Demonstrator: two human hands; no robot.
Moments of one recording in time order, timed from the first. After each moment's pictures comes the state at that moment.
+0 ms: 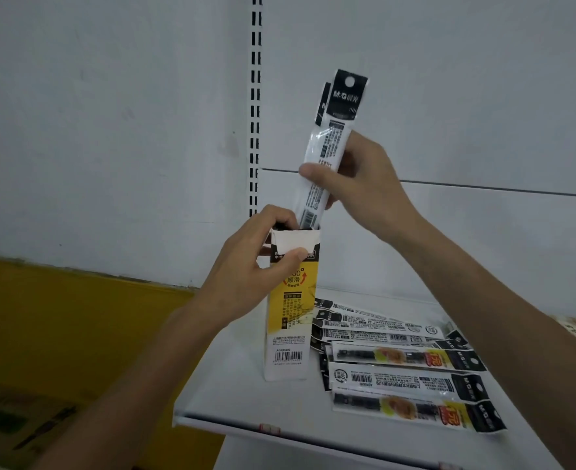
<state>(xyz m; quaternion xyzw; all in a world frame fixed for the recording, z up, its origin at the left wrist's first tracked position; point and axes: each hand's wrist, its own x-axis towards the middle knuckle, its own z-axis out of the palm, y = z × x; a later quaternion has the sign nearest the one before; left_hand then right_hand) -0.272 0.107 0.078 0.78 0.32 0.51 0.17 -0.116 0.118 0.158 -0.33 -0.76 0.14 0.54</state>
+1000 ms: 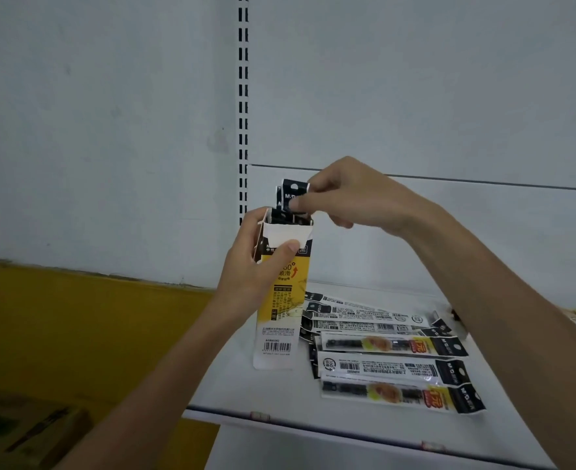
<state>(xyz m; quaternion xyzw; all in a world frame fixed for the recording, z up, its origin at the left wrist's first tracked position) -0.249 0.105 0.060 0.66 0.32 0.60 0.31 -0.103 0.099 0.165 -0.49 -0.81 0.13 0.30</state>
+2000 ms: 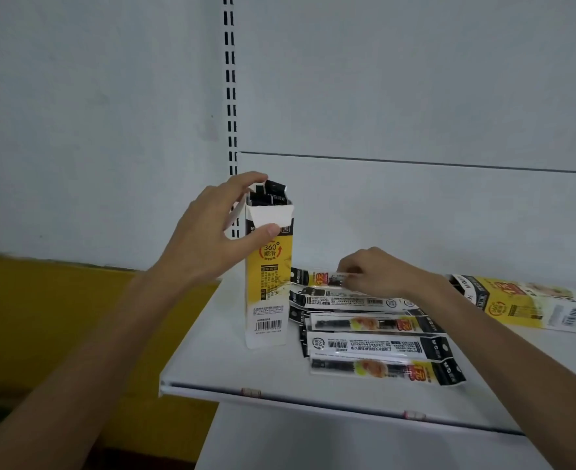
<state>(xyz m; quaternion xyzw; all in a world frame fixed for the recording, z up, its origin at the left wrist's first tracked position) -0.280 0.099 0.089 0.78 0.41 0.47 0.07 -0.026 0.139 0.048 -0.57 -0.81 0.09 0.07</state>
